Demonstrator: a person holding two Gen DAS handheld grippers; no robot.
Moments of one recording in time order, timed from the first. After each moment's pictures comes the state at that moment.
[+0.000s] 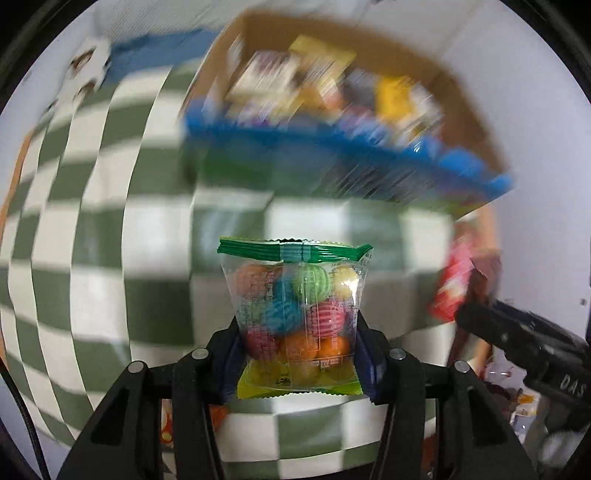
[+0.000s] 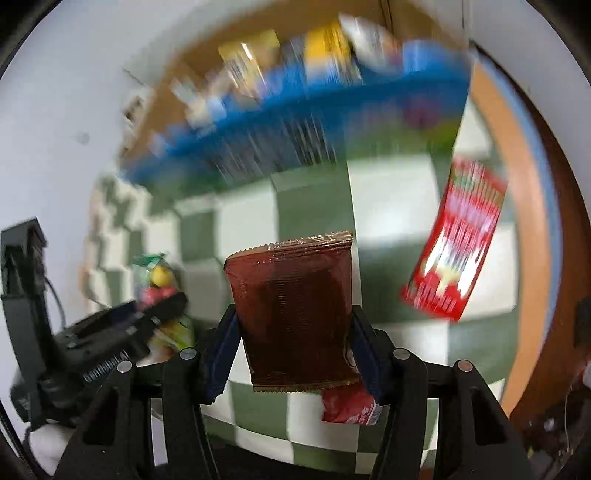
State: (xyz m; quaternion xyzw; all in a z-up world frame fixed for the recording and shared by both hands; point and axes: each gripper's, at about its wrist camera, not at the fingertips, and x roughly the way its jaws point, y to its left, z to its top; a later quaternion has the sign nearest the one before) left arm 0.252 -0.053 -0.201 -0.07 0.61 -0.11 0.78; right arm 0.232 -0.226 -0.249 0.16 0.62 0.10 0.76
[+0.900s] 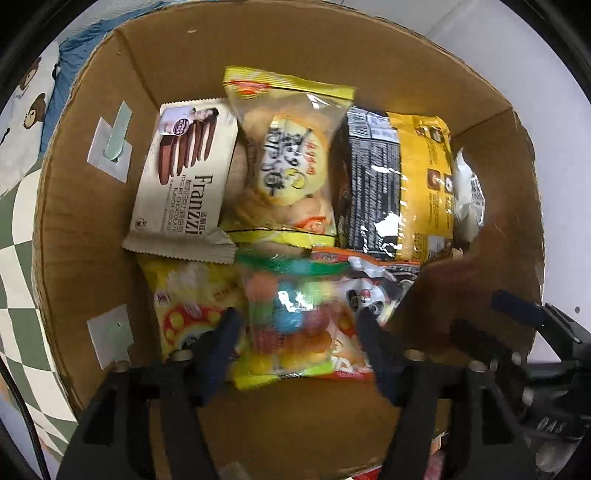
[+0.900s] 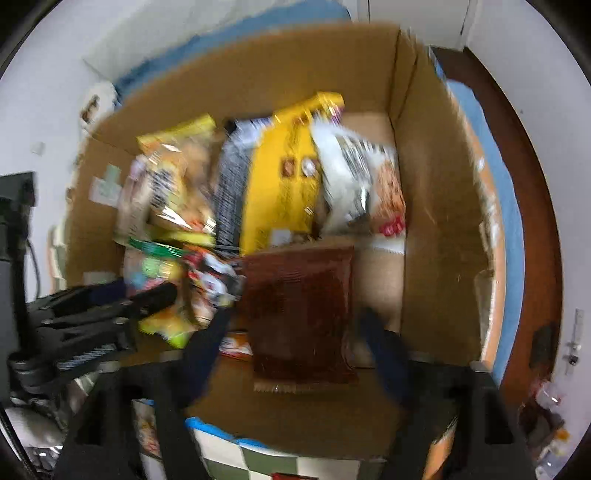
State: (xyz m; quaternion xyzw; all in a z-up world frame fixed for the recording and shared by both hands) left arm 0.446 -0.060 -0.253 -0.04 0.70 -0.13 0.70; right arm 0.443 -0.250 -0.284 0.09 0.69 0.05 0.72
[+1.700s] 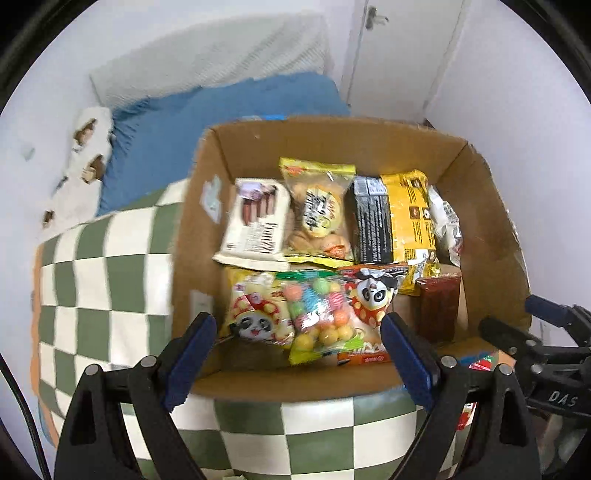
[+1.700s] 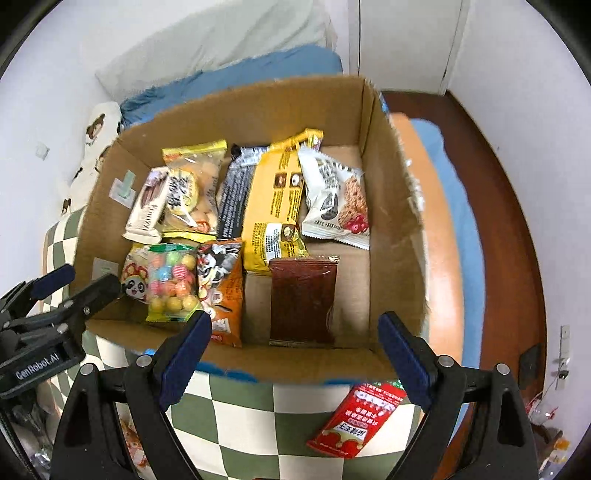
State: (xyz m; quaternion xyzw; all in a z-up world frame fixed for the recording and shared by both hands) left arm 0.342 -0.023 -0.150 0.01 0.55 -0.06 0.83; right arm 0.379 -0.258 -0.222 0.06 0.60 0.03 0.80
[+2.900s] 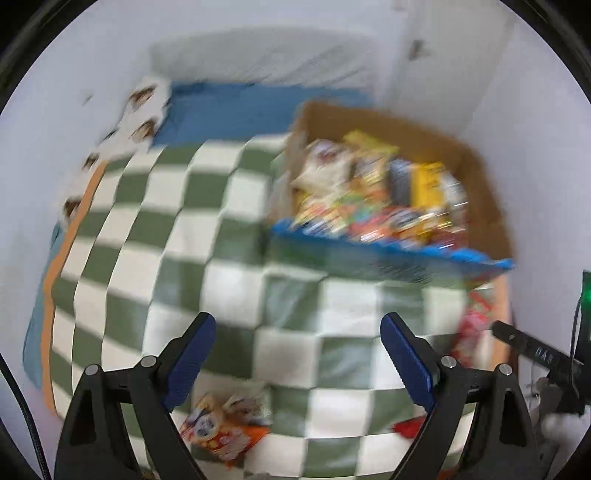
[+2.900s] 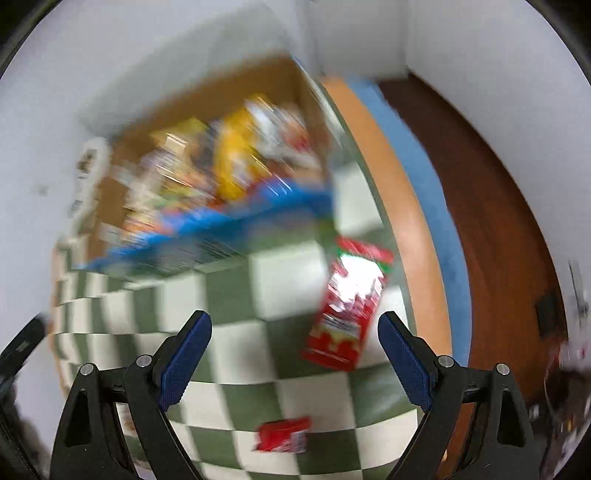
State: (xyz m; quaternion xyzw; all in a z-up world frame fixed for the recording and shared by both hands) left arm 0.218 0.045 -0.156 -0.06 0.54 0.02 0.84; right arm 0.254 -0.294 -0.233 0.14 0.60 -0.03 0.78
